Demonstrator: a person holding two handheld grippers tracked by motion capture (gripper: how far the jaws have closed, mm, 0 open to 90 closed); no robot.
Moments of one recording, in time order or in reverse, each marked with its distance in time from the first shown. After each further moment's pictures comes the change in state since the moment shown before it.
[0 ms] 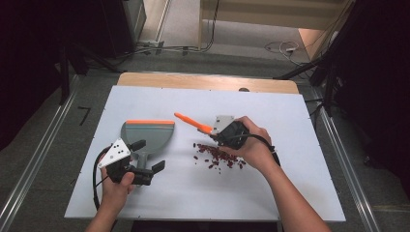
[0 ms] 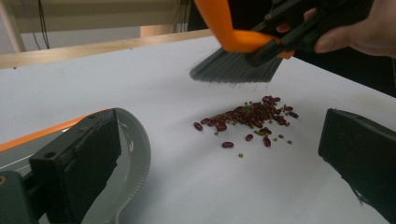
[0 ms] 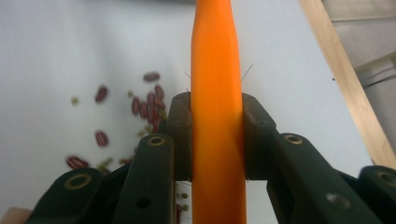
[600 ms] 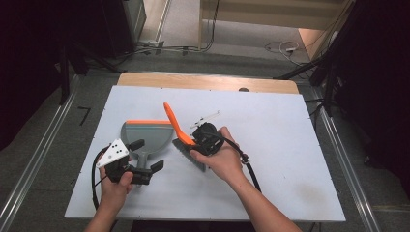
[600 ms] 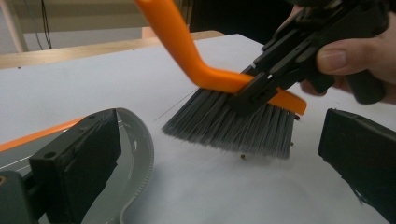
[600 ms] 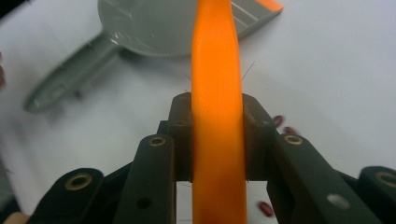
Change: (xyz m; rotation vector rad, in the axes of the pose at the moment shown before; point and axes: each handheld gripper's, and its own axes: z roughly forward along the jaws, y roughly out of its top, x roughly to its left) left arm 0.002 0.000 -0.002 -0.002 0.004 -0.003; right arm 0.042 0.035 0.038 0.024 0.278 0.602
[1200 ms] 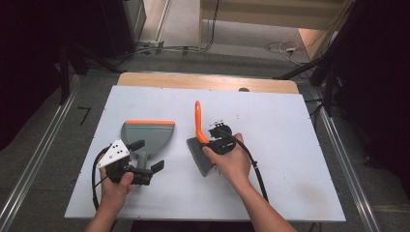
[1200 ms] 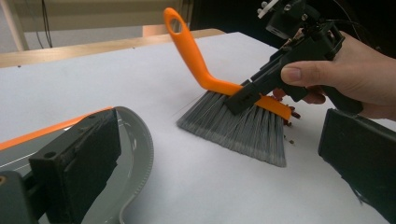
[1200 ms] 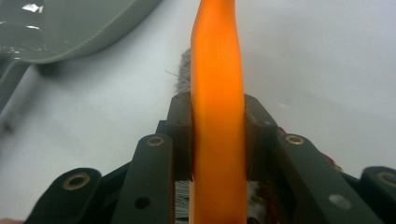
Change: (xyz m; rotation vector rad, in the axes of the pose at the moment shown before) left arm -0.001 -0.001 0.000 0.003 0.003 0.001; right arm -0.048 -0.032 0.007 -0.015 -0.109 0.264
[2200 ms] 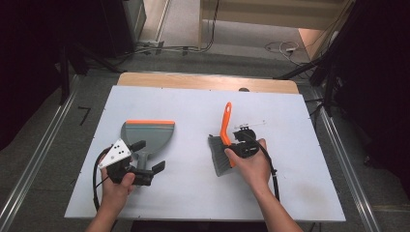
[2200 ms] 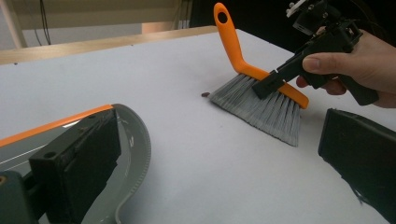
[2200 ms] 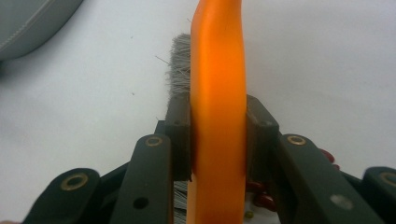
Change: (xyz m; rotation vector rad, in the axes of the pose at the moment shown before) left arm -0.002 -0.001 0.002 0.014 -0.002 0.003; right arm -0.046 -0.027 -0.031 -0.025 -0.074 0.108
